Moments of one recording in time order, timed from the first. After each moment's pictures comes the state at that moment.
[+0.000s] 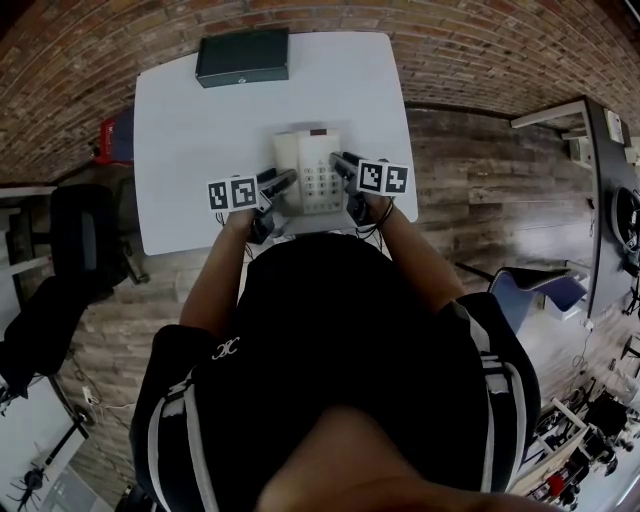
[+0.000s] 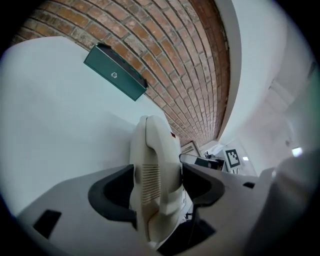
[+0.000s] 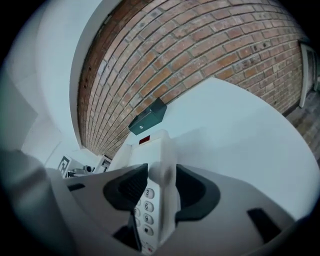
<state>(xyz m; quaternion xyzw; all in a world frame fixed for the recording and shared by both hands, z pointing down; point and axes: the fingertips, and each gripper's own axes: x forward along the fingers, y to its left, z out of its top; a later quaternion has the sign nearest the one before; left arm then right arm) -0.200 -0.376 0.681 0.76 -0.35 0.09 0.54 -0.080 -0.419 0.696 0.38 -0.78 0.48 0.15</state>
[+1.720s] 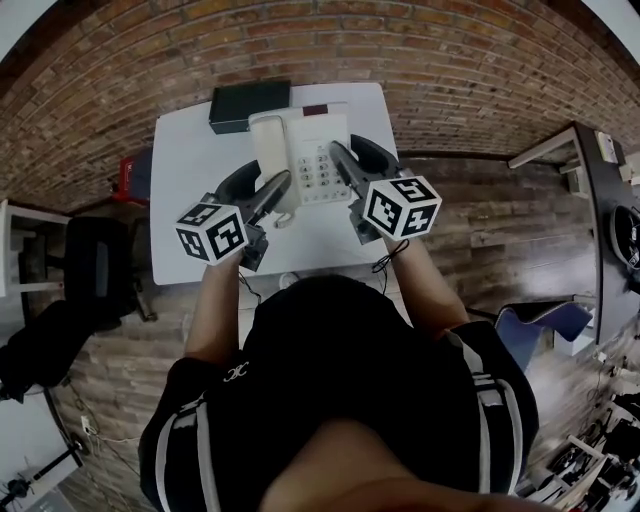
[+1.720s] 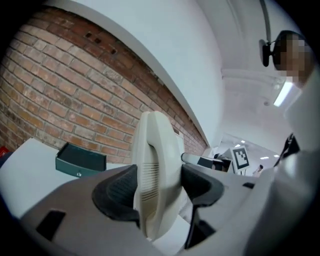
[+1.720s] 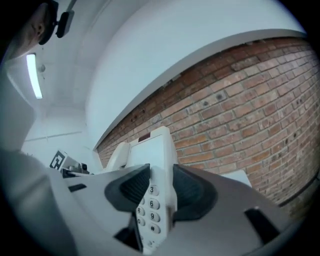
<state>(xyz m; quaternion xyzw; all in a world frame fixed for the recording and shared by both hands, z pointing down) -0.194 -0.399 0.428 0.87 -0.41 0.01 0.28 -0.082 -0.446 0.418 0.40 -0.89 0.21 0.01</state>
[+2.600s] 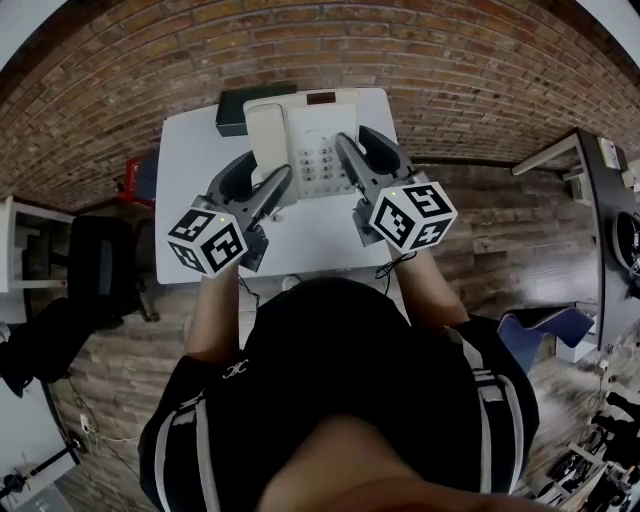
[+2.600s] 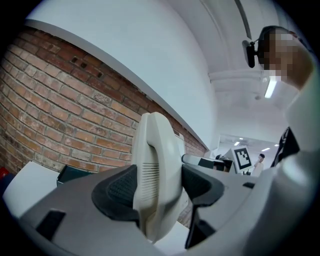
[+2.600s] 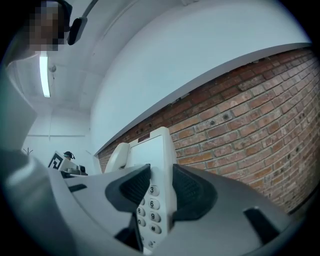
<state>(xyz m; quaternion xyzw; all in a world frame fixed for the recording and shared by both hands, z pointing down) -0.195 -0.391 0.363 0.88 -0.42 -0.02 0.19 -0.080 -0.435 0.351 0.40 -0.90 0.15 -0.04</state>
